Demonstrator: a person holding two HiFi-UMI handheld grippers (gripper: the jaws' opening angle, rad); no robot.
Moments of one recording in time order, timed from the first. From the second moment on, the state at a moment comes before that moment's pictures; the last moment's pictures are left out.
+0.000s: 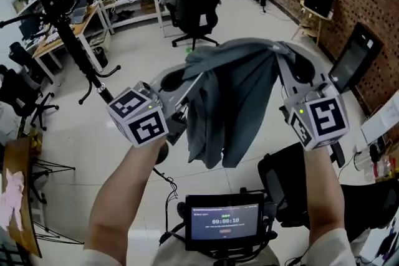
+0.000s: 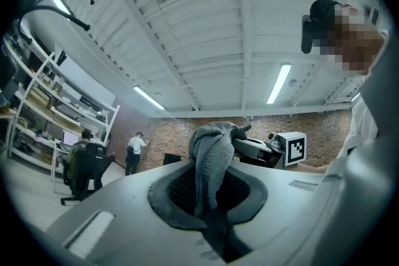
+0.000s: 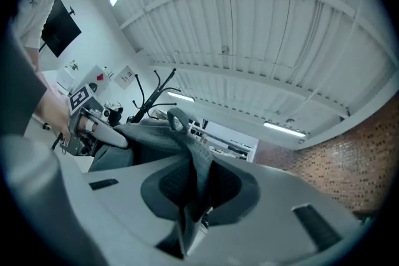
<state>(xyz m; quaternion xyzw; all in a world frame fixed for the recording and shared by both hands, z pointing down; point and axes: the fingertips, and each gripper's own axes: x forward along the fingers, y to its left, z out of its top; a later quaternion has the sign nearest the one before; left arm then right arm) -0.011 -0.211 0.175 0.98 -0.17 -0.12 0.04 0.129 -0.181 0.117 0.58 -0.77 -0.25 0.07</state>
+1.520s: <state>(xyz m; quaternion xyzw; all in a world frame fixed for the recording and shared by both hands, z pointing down) -0.330 -0.300 0.100 0.90 -0.42 -0.12 -0.06 -0.198 -0.341 0.041 0.36 -0.88 -0.32 -0.04</state>
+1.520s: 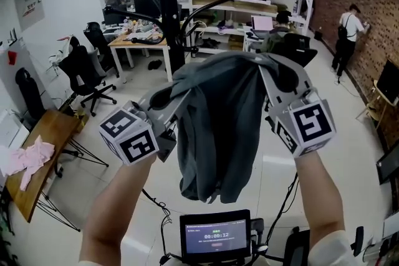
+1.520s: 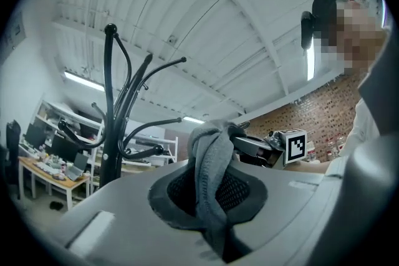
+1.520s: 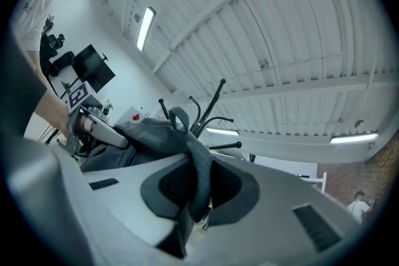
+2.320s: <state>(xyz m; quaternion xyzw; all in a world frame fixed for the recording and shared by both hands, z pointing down) -0.413 -0.360 0.004 0.79 -0.60 -0.09 -0.14 -0.298 -0.432 -0.062 0.27 -0.89 -0.35 -0.13</state>
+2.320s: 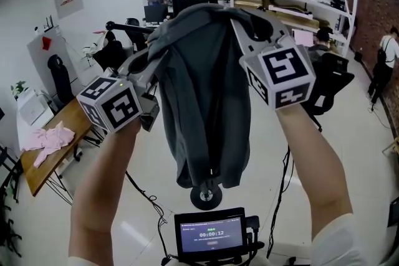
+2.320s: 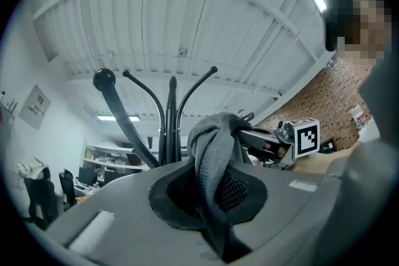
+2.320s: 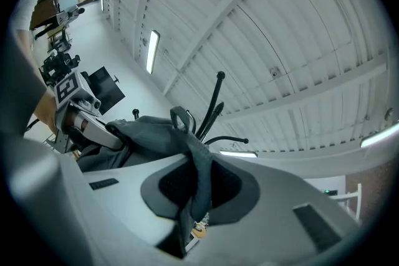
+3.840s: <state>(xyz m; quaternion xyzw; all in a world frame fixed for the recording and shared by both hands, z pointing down) -0.402 -0.434 0.190 0.81 -0.58 -0.09 0.04 -0.358 -0.464 0.160 0.20 -0.91 -0.36 0.02</state>
